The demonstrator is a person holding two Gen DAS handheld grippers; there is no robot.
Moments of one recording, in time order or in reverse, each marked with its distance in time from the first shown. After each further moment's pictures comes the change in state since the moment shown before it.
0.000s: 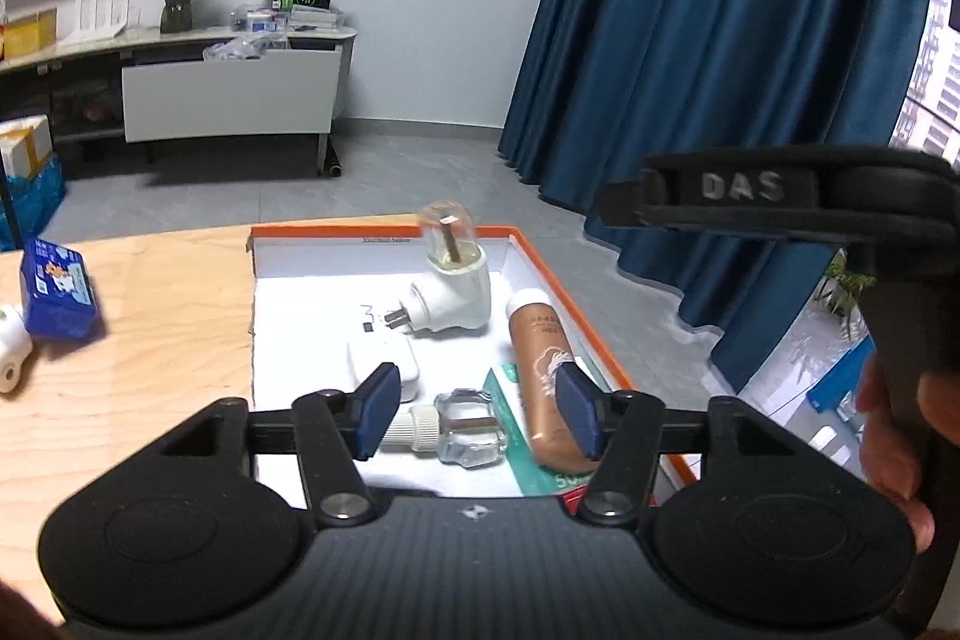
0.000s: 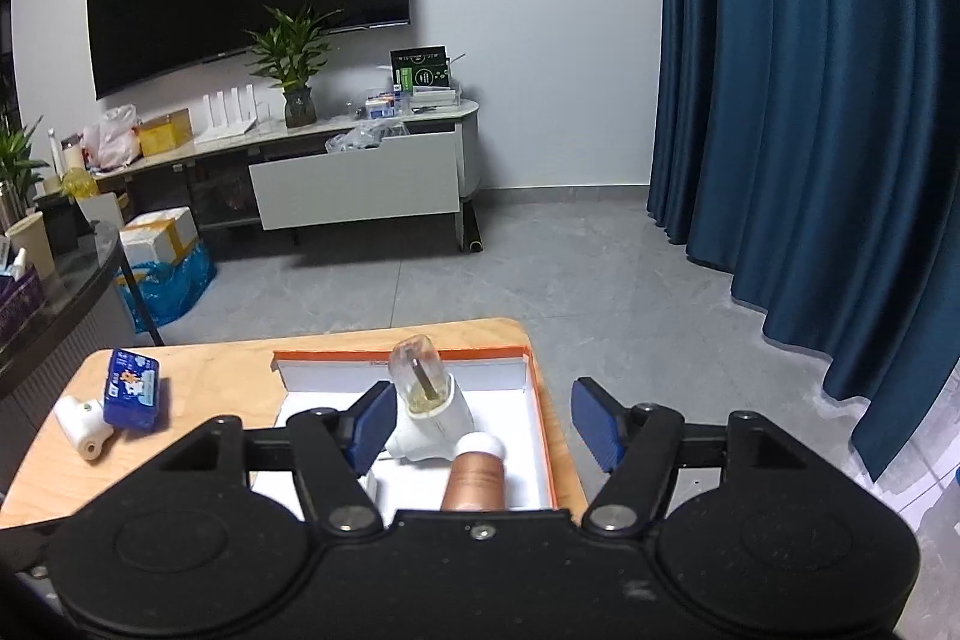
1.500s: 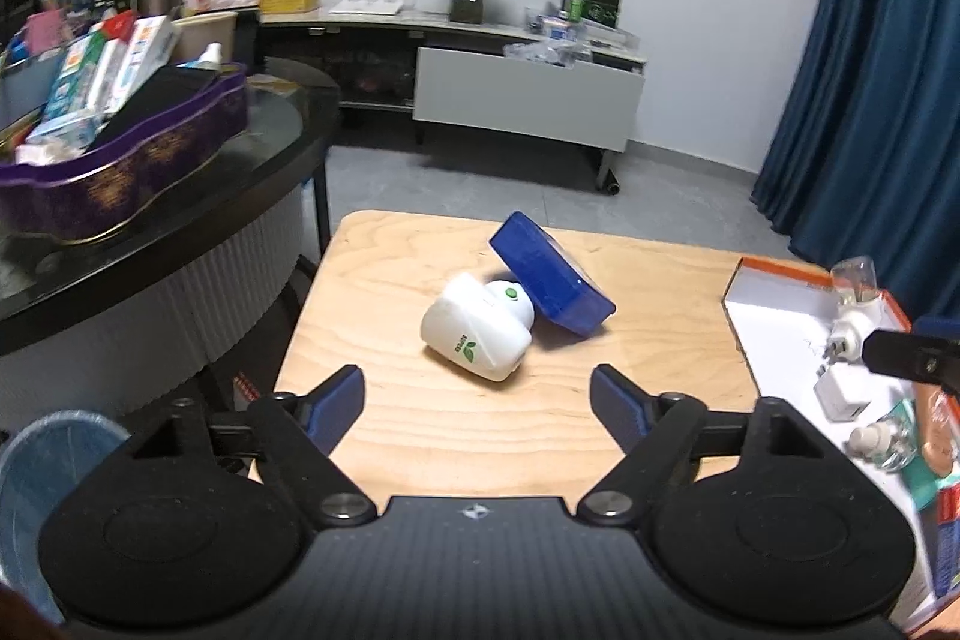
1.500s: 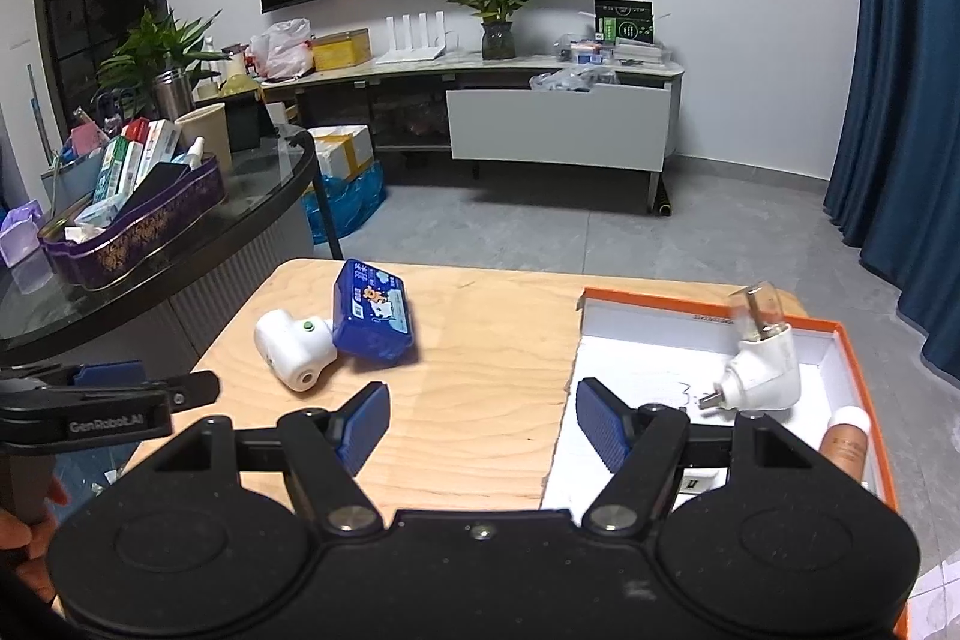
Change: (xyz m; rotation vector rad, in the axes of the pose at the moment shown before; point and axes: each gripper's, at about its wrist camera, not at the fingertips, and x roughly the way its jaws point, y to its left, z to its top) left arm -0.078 0.205 -0.009 -0.162 -0.022 0.410; right arm 0.025 0.178 -0.022 -0.171 0.123 0.287
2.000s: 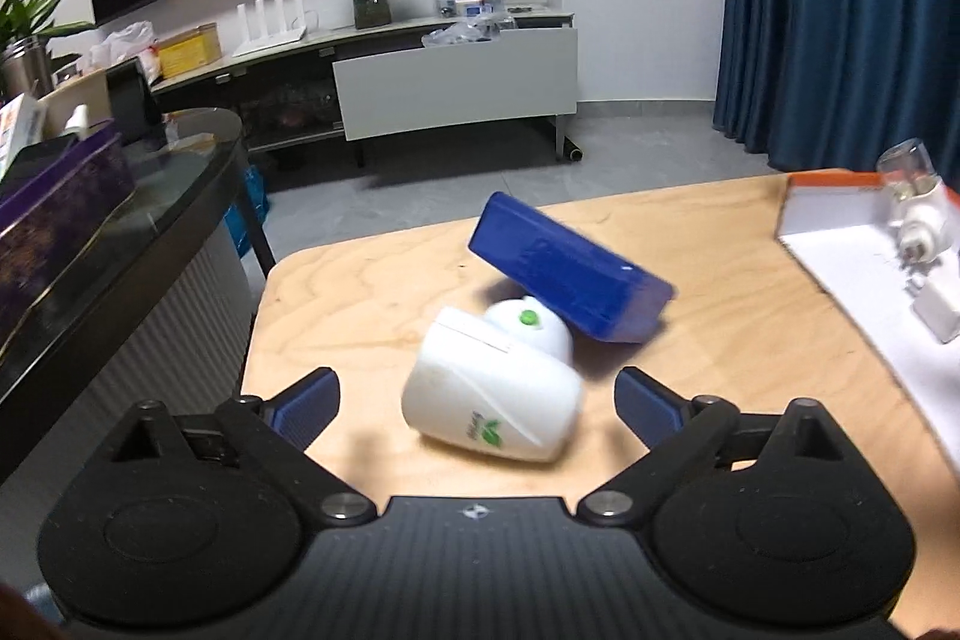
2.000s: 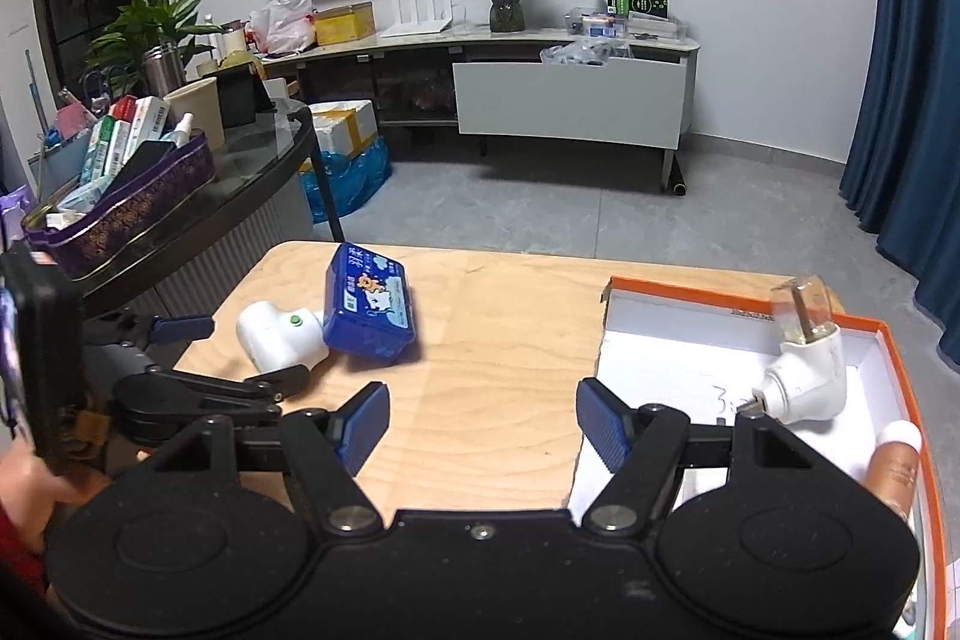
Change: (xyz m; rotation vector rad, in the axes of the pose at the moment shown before) left arm 0.096 0.007 0.004 0.277 -0.018 -0.050; right arm 0.048 0.000 0.008 0.001 0.049 0.012
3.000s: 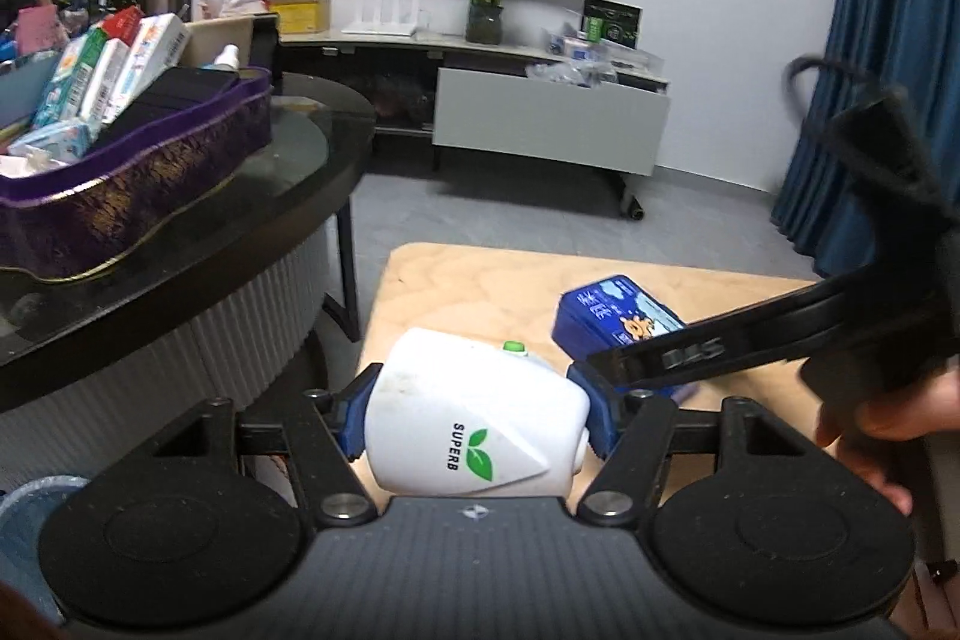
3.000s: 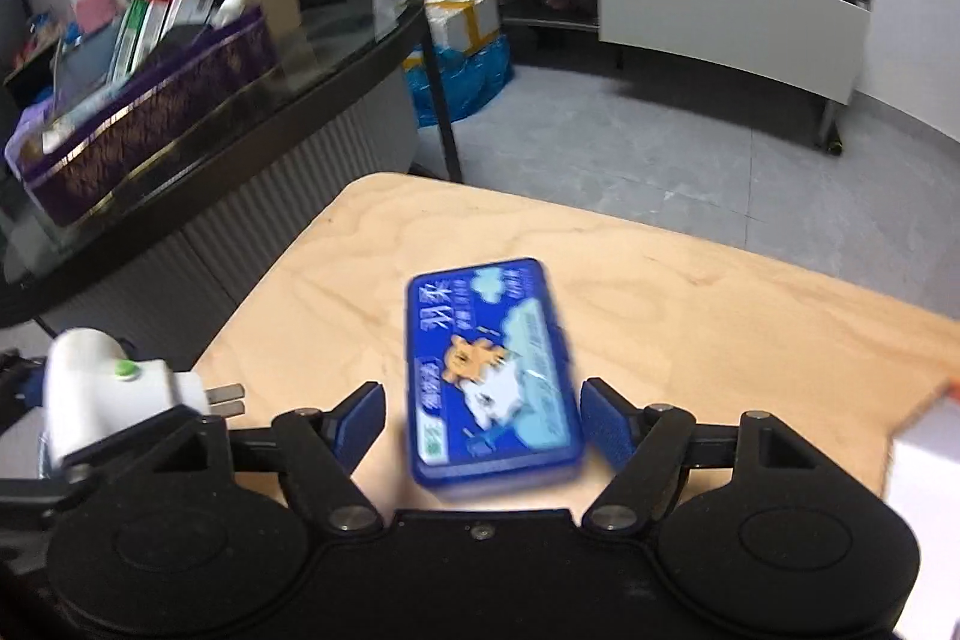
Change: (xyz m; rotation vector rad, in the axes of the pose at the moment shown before) left arm -0.069 0.032 -0.006 -0.270 -0.040 0.081; right arm 0.174 0.081 0.047 -0.144 0.217 0.188
